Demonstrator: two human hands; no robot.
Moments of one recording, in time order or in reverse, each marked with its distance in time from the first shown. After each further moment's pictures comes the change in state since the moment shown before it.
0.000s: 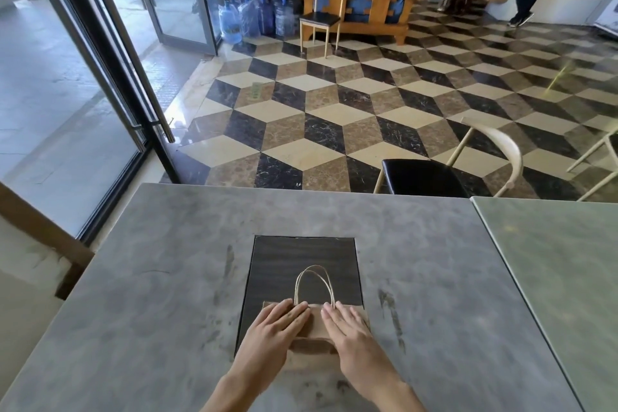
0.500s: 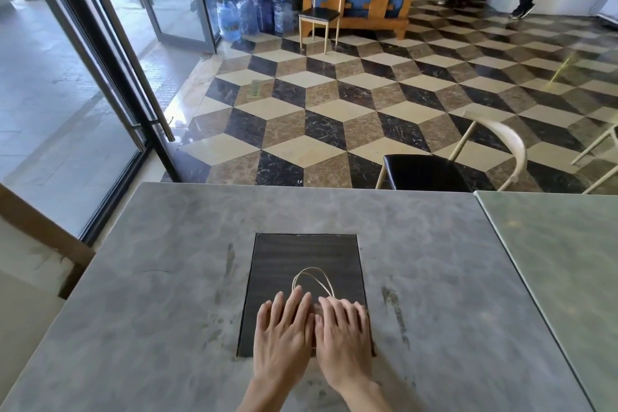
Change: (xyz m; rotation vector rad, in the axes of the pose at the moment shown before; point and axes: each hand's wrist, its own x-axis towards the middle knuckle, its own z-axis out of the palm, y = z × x) left_hand 0.016 0.029 0.023 0.051 -0.084 -0.392; right_hand 0.023 -0.037 0.020 0.147 0.089 0.320
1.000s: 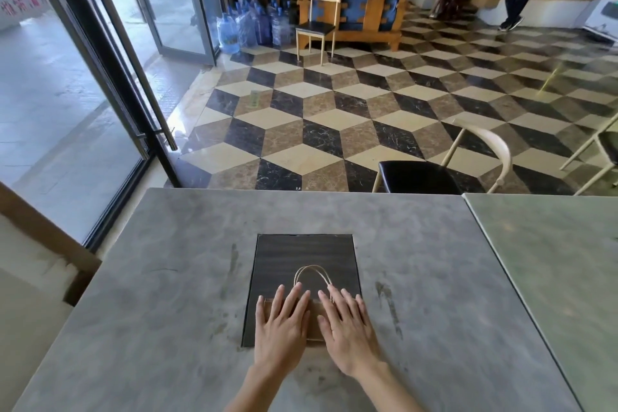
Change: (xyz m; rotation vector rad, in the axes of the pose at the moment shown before) left_hand -0.017 0.003 -0.008 -0.071 0.012 -0.051; right_hand -0.017 0.022 -0.009 -0.074 -0.080 -0.084
